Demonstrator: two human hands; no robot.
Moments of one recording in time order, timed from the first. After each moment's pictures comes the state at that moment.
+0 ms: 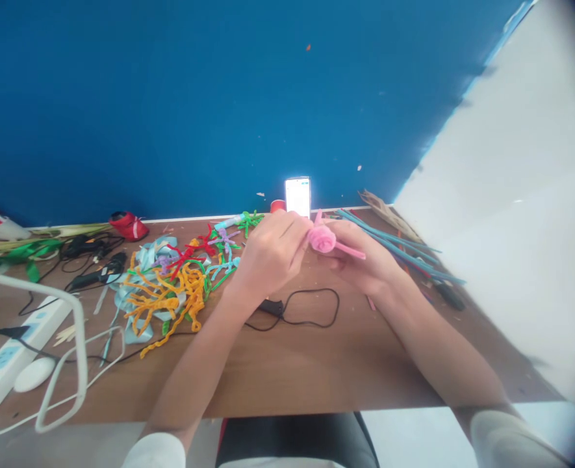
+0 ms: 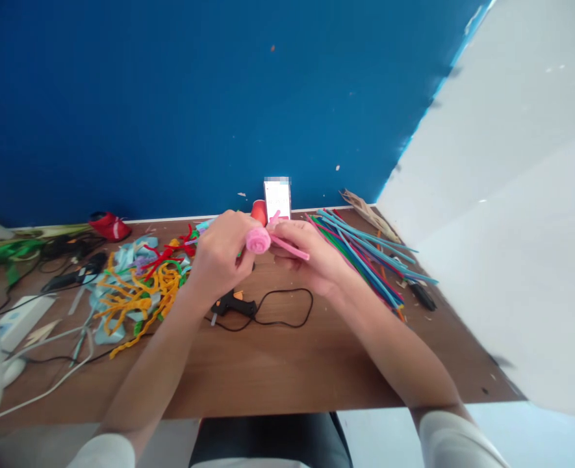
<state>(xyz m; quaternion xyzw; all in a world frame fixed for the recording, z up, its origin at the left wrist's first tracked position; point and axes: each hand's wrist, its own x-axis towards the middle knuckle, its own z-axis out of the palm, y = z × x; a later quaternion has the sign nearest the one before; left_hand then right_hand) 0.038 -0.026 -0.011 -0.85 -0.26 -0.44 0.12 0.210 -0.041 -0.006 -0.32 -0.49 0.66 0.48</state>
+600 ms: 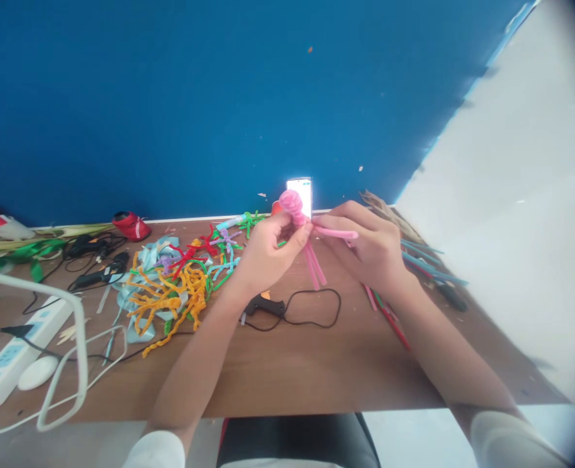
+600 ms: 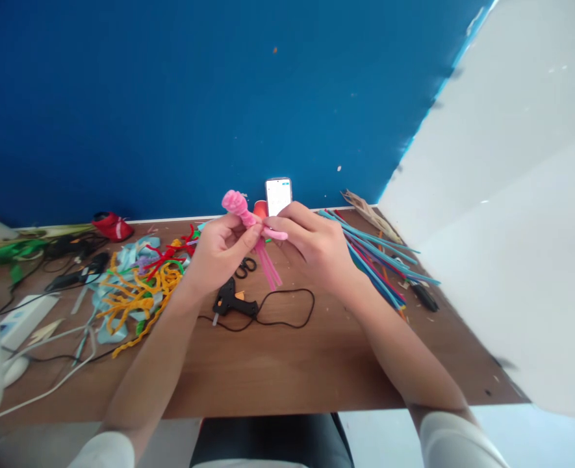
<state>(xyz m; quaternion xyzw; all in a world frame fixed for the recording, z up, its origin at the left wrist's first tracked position) 0.039 -0.028 -0.008 -0.72 -0.30 -0.50 -0.38 0.229 -0.039 -0.009 -0.29 -0.82 -0.09 0.49</state>
